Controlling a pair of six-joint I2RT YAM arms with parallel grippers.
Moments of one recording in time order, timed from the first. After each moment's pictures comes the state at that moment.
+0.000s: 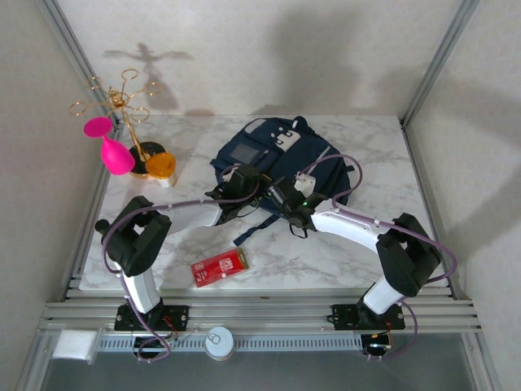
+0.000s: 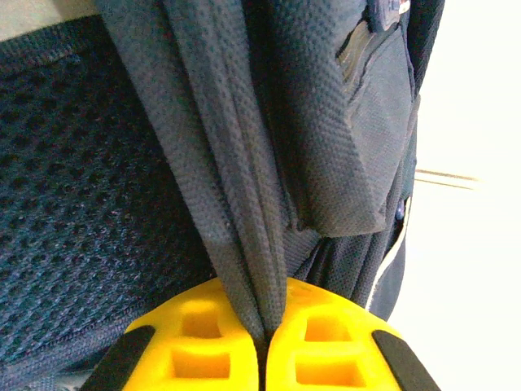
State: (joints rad) left arm -0.69 1.79 1.05 0.20 -0.10 -1.55; right arm 0.81 1.58 1.01 -0.46 0.48 0.98
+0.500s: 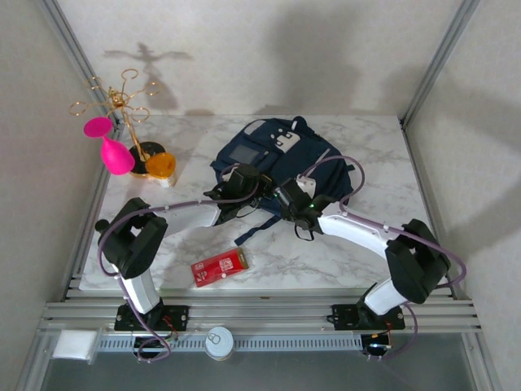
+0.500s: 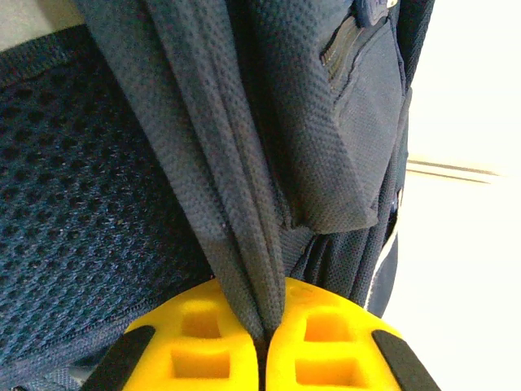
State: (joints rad) left arm -0.69 1.77 1.05 0.16 -0.09 -1.54; right arm 0.80 1.54 0.98 -0.48 0.37 0.87
